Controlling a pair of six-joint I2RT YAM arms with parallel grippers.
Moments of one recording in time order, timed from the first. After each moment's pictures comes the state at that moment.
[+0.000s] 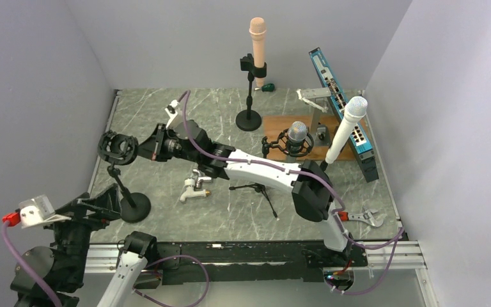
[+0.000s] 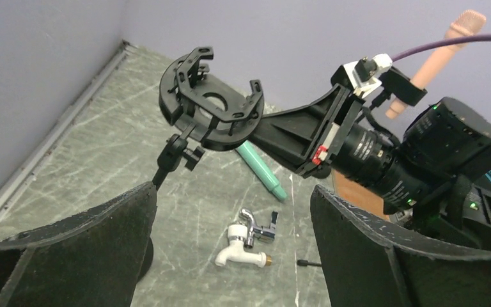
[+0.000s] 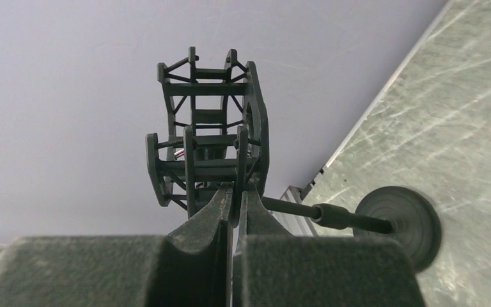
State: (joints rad) left arm -0.27 0.15 1.21 -1.02 -0.38 -0.44; right arm 1.13 2.11 1.87 0.20 -0.10 1.02
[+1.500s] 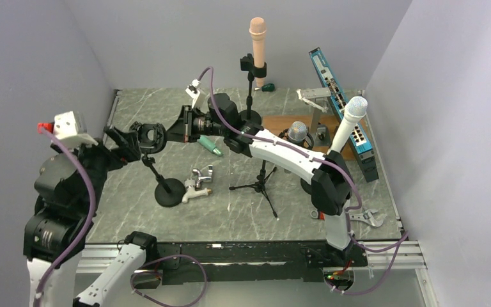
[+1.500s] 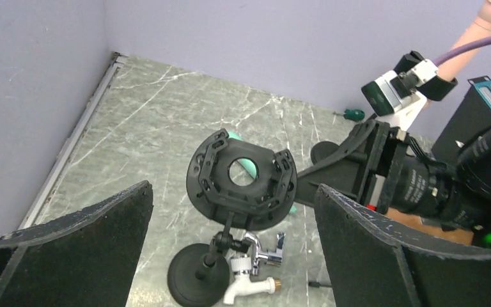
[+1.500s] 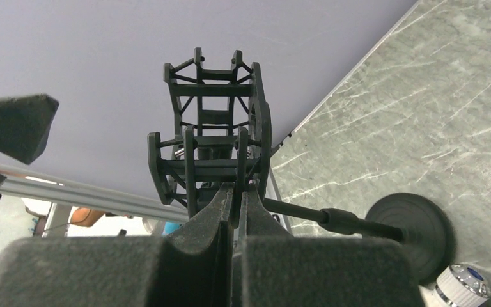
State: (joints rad) left arm -0.27 0.62 1.37 -0.85 -0.32 -0.33; right arm 0.91 1.96 1.73 0.14 -0.48 0.87
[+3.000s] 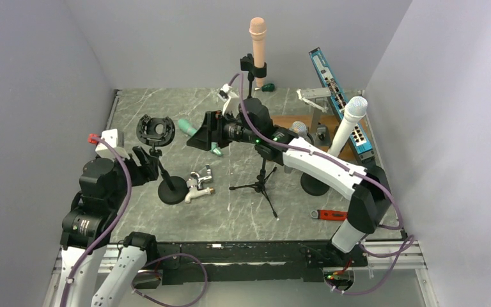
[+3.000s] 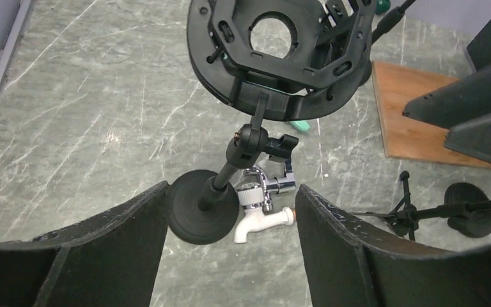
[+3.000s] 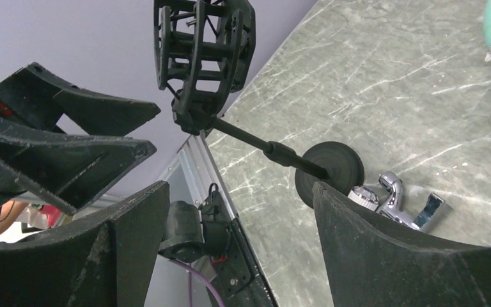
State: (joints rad) left arm -0.18 0.53 0.99 -0.80 -0.09 -0.32; right arm 0.86 1.65 1.45 -0.02 -0.39 0.66
